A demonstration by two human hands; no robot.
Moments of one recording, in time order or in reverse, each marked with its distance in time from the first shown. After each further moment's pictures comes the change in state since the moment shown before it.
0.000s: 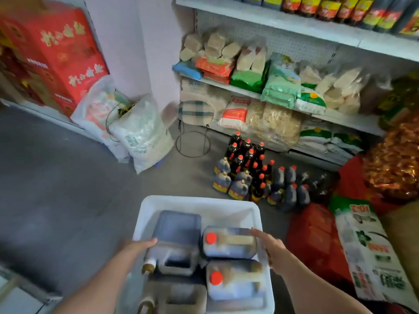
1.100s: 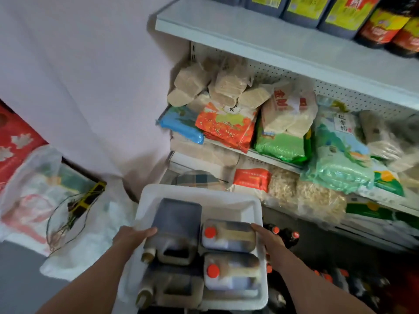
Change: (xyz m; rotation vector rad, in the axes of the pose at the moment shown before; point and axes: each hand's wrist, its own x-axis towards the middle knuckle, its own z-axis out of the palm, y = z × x) left_hand 0.491 0.712 0.065 0.214 -0.054 0.071; right_hand 0.487 -0.660 0.205 0.128 0.207 0.169
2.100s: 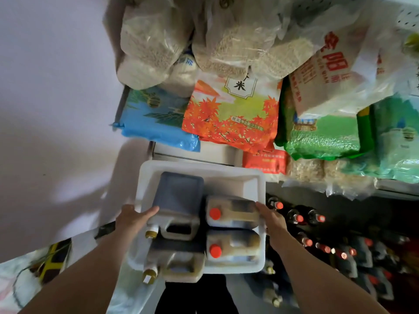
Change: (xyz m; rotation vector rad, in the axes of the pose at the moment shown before) left_hand 0.298 0.192 0.042 0.459 -0.072 -0.126; right_hand 0.193 -0.132 0.148 -0.011 0.179 0.150
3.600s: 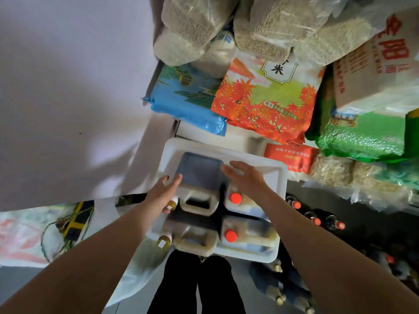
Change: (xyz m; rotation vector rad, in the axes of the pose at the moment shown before) left_hand -0.030 0.011 0.013 -0.142 -0.135 0.095; right_hand -0.072 -0.087 0.101 -0.620 -0.366 -0.634
